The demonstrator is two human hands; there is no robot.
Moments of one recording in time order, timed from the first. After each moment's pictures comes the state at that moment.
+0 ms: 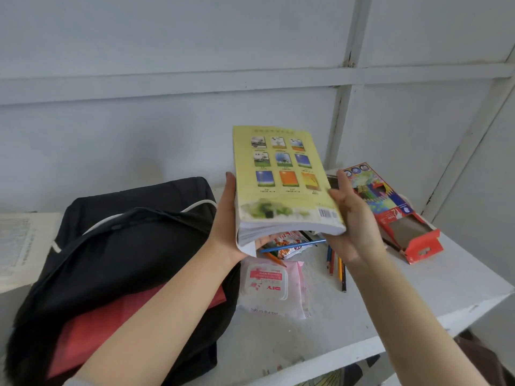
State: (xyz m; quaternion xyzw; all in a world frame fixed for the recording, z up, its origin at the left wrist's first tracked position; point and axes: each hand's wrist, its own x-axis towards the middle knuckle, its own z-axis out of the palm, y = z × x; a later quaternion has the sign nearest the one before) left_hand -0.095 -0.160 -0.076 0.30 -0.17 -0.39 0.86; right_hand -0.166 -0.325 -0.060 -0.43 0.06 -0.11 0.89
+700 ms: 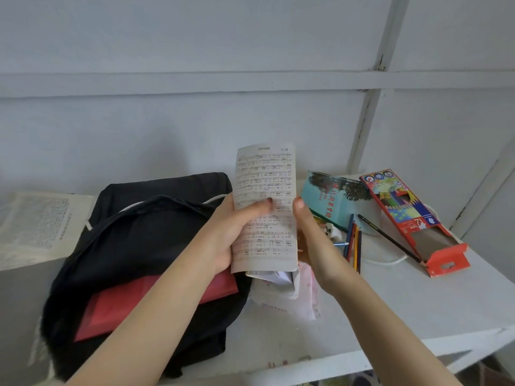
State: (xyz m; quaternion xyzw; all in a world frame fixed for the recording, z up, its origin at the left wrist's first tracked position) left_hand -0.135 -0.124 -0.052 0.60 -0.12 -0.18 0.77; right_hand -0.176 -0.267 -0.076 -0.70 -0.09 0.00 0.71
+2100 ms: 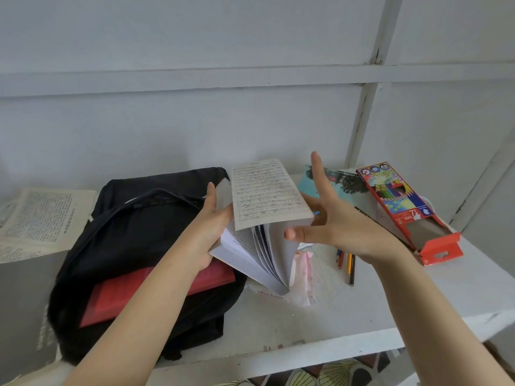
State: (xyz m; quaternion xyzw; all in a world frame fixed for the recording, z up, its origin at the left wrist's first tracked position) left_hand -0.127 -0.103 -0.074 0.72 0.00 -0.15 0.68; right_hand -0.188 -0.316 -0.045 -0.79 -0.15 0.05 0.59
